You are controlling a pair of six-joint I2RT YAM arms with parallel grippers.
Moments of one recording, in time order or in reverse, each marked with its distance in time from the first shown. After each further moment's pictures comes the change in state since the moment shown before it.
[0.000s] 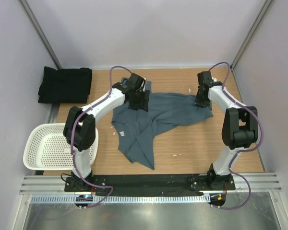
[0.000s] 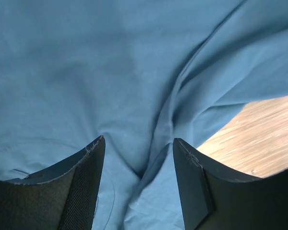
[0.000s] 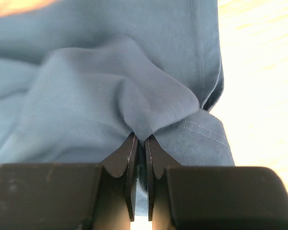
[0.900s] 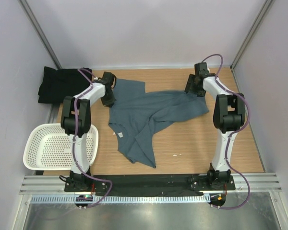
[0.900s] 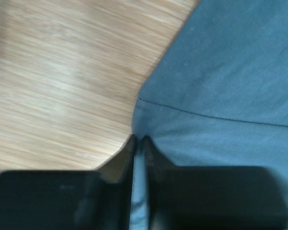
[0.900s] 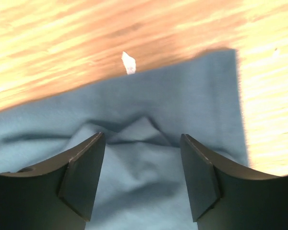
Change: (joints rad) left arm 0.348 0.202 -0.016 0.018 -0.299 -0.161; right arm -0.020 0.290 0.308 0.119 -0.129 -0.053
